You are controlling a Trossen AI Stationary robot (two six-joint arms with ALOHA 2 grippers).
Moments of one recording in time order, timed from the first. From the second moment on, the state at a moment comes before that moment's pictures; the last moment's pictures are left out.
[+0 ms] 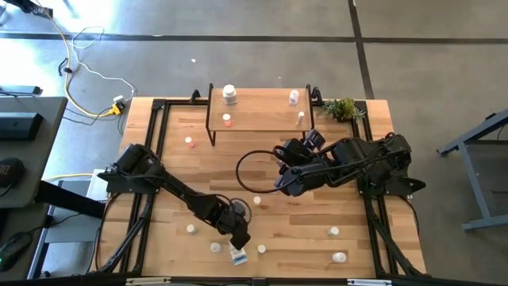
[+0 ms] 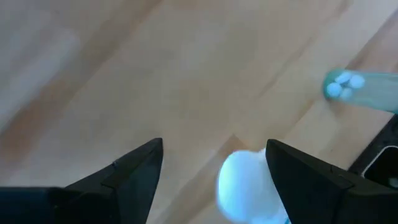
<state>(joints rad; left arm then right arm) -0.37 1.90 1.18 -0.44 0.03 -1.30 0.38 1.84 2.31 -1.57 0.68 0.77</state>
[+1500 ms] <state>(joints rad) -0.34 1.07 1.18 -0.68 -0.40 -0.65 0.41 2.11 2.31 -1.57 0.32 1.12</state>
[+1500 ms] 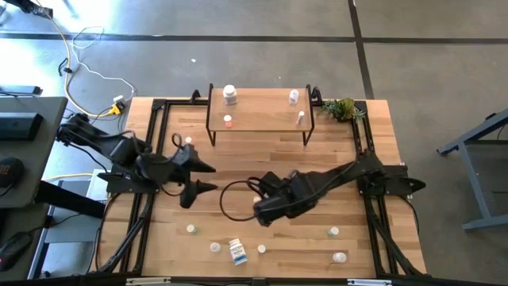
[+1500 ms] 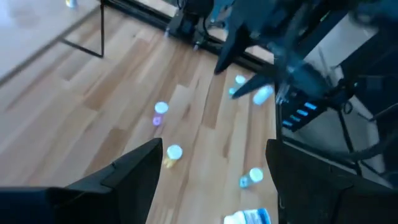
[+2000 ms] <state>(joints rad) -0.34 0.99 1.18 -0.71 -0.41 -0.60 0.27 2.23 2.31 -1.45 0.10 0.94</state>
